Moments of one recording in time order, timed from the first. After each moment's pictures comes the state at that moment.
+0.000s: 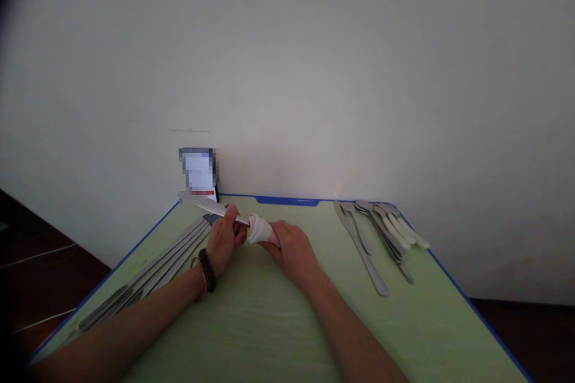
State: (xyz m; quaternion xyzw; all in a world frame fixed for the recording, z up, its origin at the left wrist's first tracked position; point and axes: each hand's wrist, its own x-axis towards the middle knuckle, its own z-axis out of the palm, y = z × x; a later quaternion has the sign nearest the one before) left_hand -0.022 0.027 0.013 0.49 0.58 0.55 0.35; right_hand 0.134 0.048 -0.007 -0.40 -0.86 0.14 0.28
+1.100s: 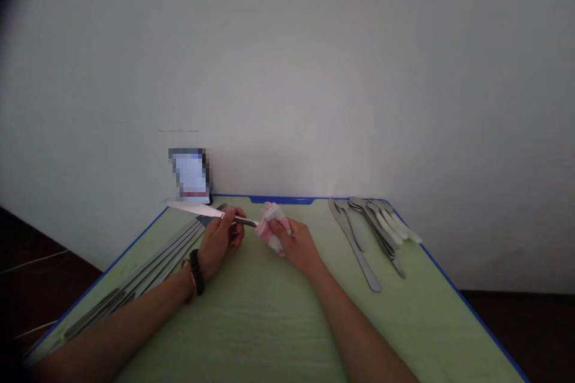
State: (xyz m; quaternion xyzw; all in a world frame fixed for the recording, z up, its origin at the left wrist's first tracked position) left_hand -0.023 0.034 0.000 0.46 0.45 0.61 0.47; right_hand 0.146 0.057 -0.001 -0.43 -0.68 0.44 0.40
